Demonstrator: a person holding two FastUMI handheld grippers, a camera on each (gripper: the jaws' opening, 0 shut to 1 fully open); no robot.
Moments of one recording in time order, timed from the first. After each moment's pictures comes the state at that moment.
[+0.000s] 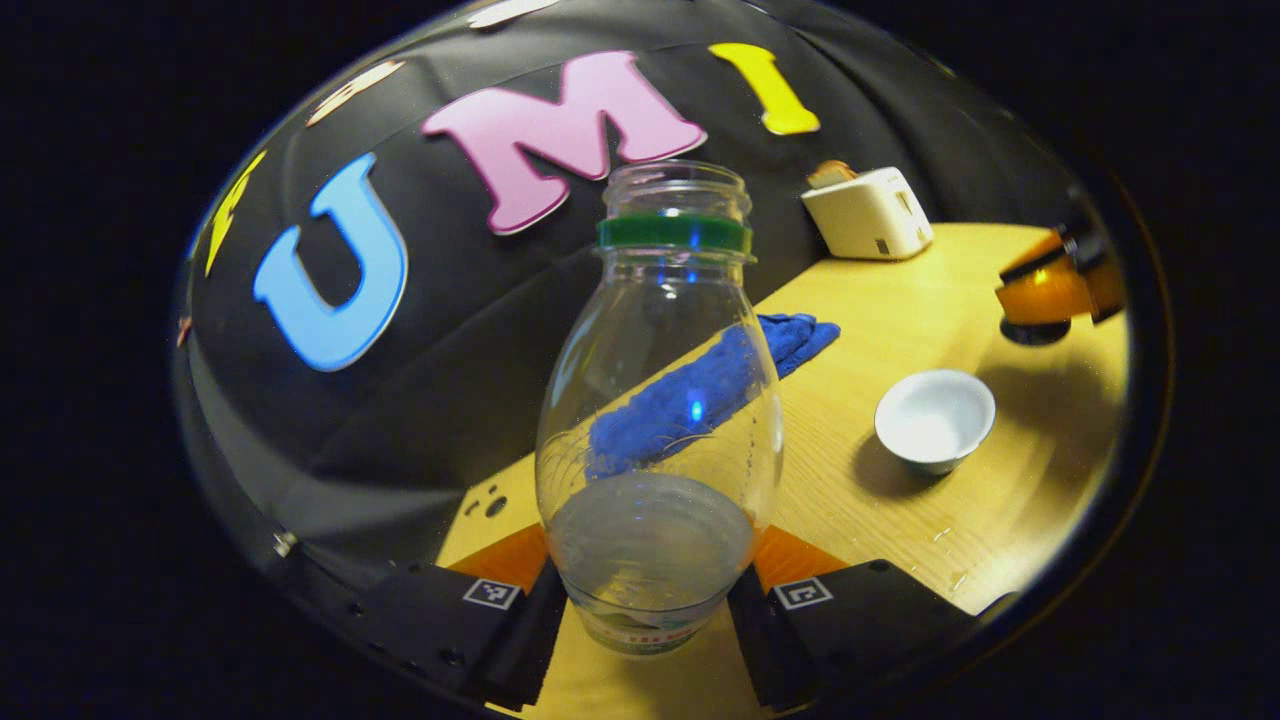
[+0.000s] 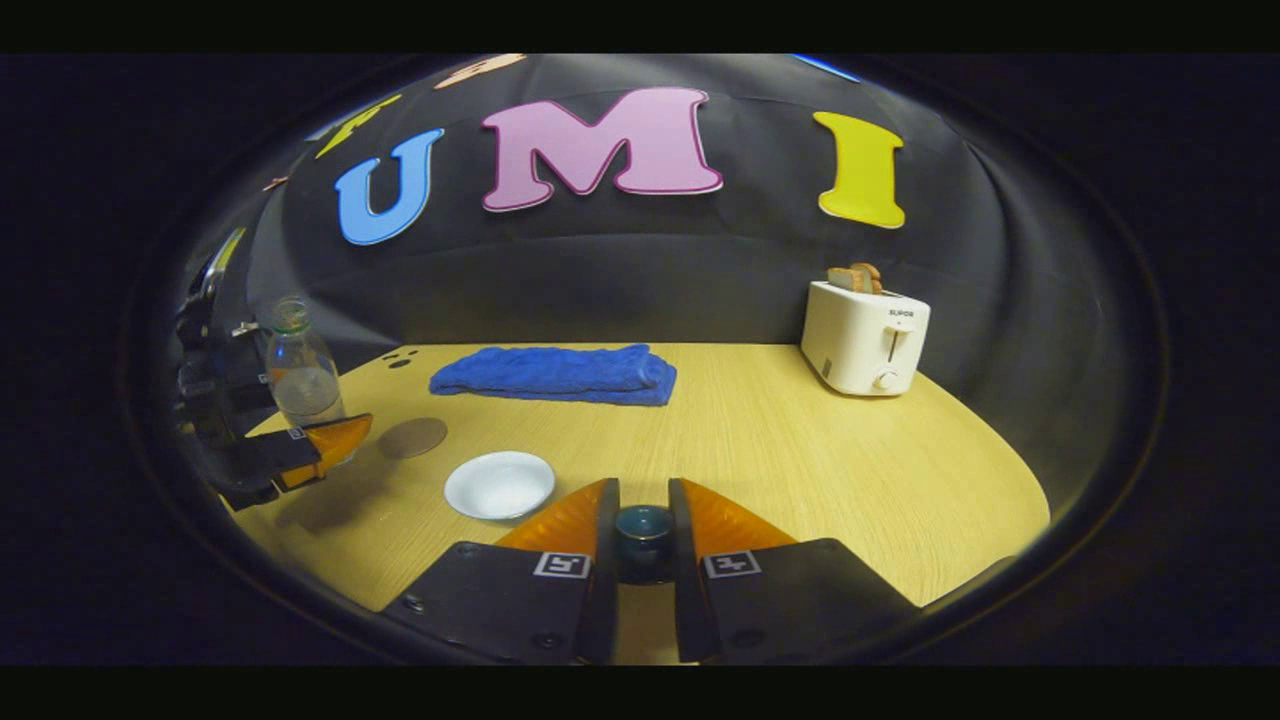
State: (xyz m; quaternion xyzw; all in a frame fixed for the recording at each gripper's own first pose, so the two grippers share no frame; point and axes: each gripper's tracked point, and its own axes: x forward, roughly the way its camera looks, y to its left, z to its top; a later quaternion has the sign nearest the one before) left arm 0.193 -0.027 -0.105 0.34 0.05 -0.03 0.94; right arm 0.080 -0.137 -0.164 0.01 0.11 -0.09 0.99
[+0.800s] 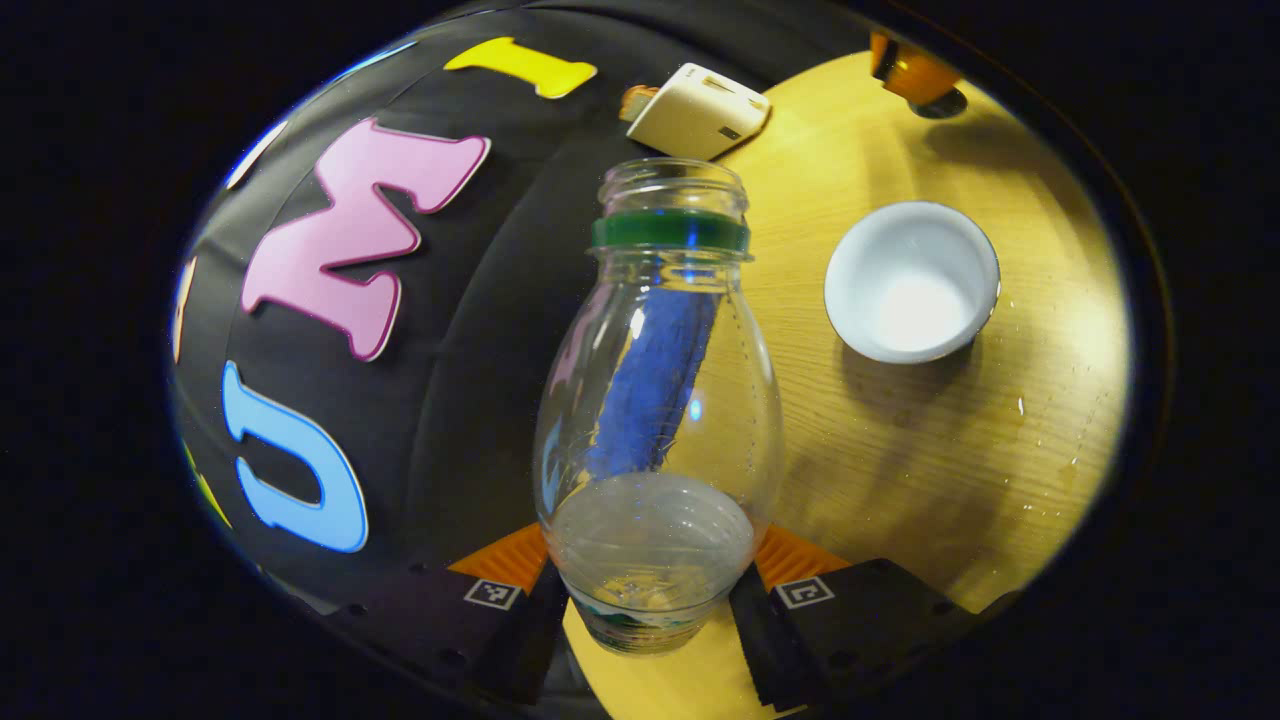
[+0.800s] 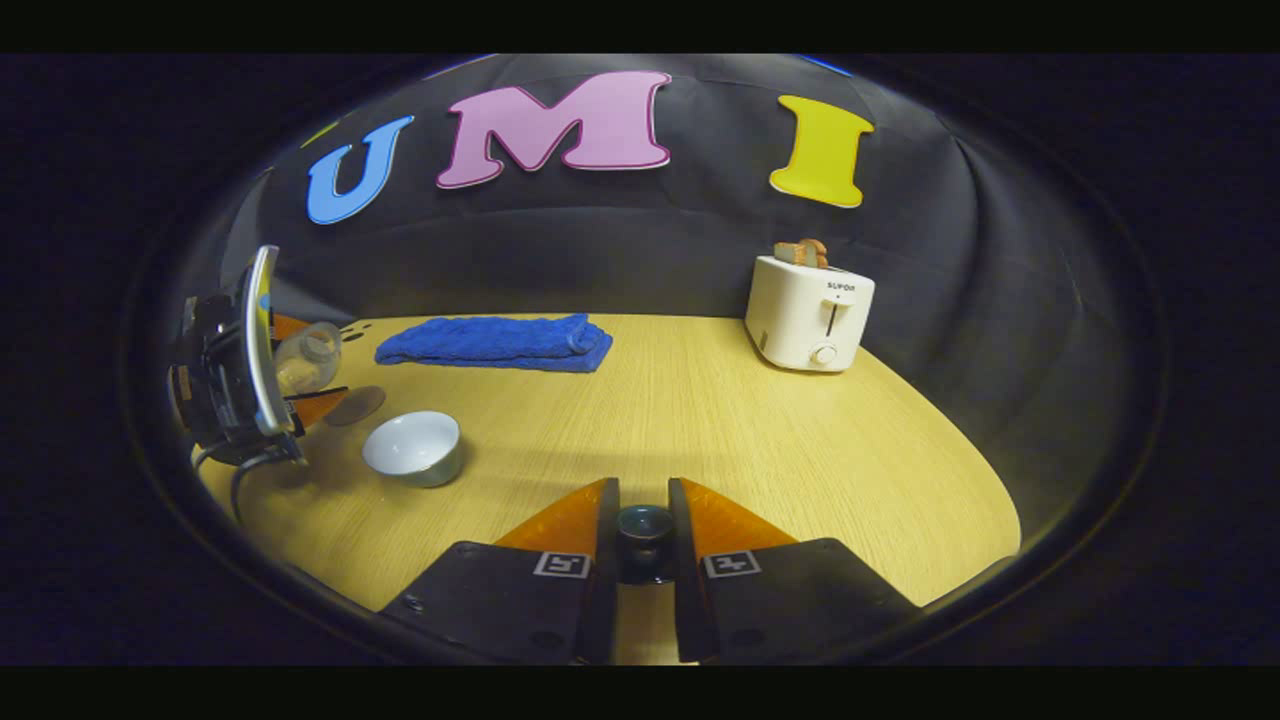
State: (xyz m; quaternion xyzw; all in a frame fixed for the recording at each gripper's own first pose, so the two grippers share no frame) left arm 0.237 -0.043 -0.118 0.60 0.09 -0.05 0.79; right arm 0.056 -0.186 -0.184 -0.01 0.15 -0.13 0.98
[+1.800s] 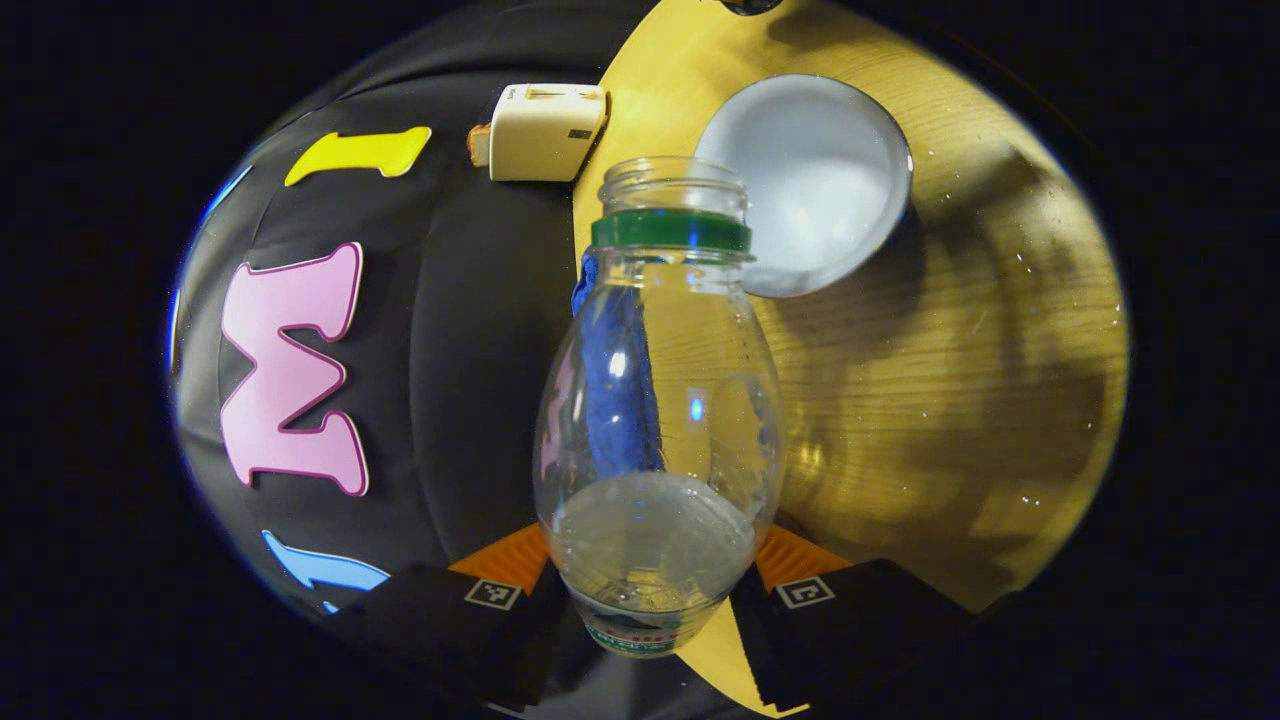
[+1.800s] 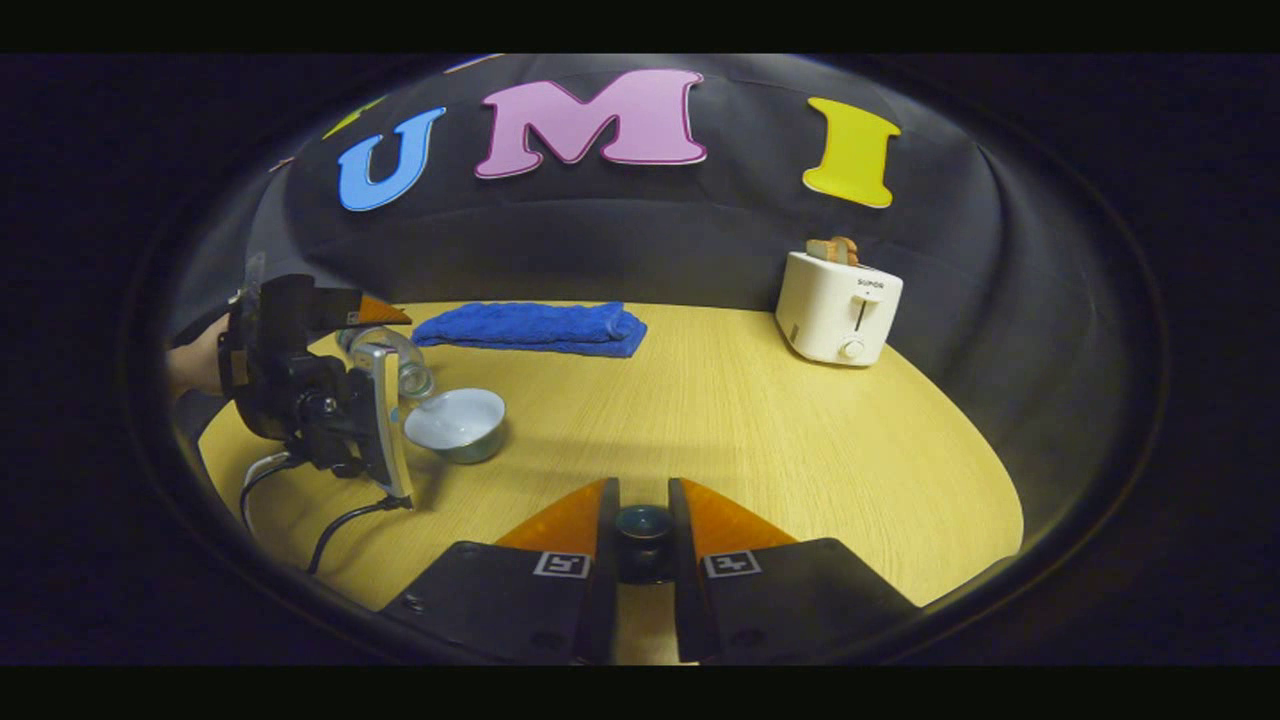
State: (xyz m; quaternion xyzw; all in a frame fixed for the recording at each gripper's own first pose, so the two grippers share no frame) left arm 0.265 -0.052 -0.125 0.75 0.06 -0.08 0.65; right arm 0.042 -0.160 -0.195 -0.02 0.16 -0.09 0.98
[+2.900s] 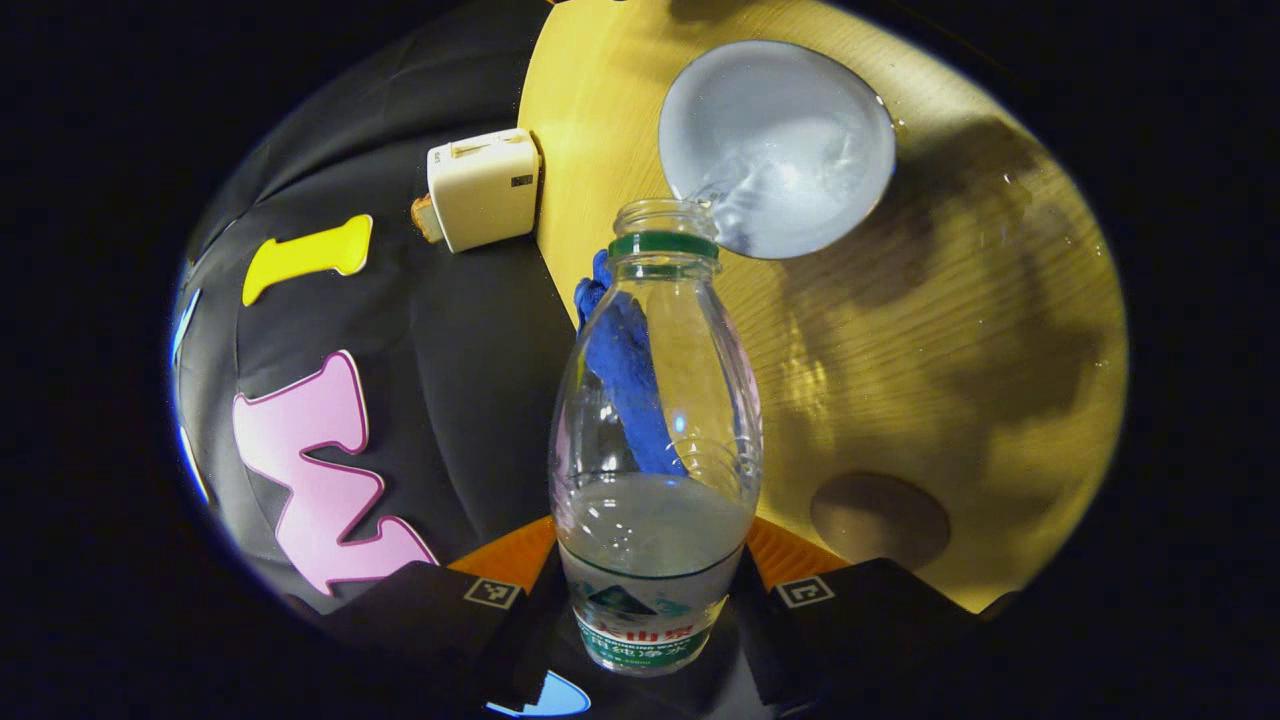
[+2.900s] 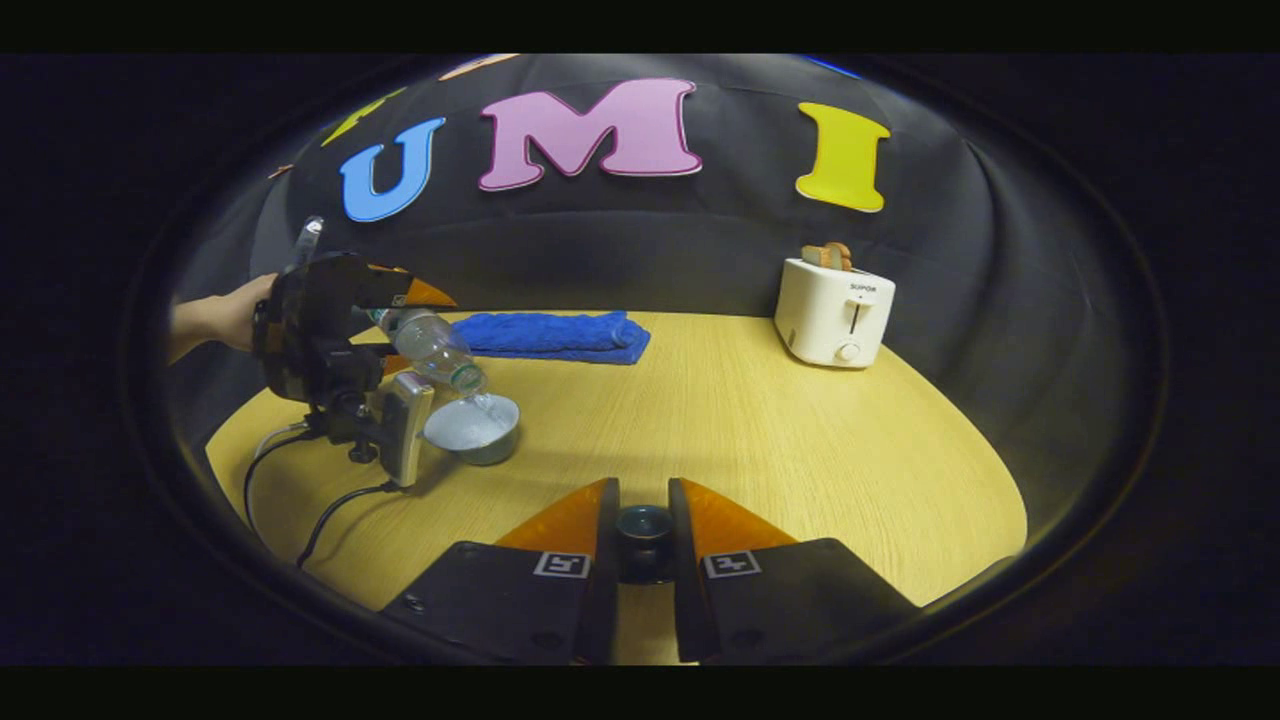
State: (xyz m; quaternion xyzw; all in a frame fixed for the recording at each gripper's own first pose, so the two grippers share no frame) left arm 0.285 -0.077 -0.089 0.84 0.00 -0.12 0.52; right arm 0.026 -0.158 -0.192 -0.01 0.15 -0.09 0.98
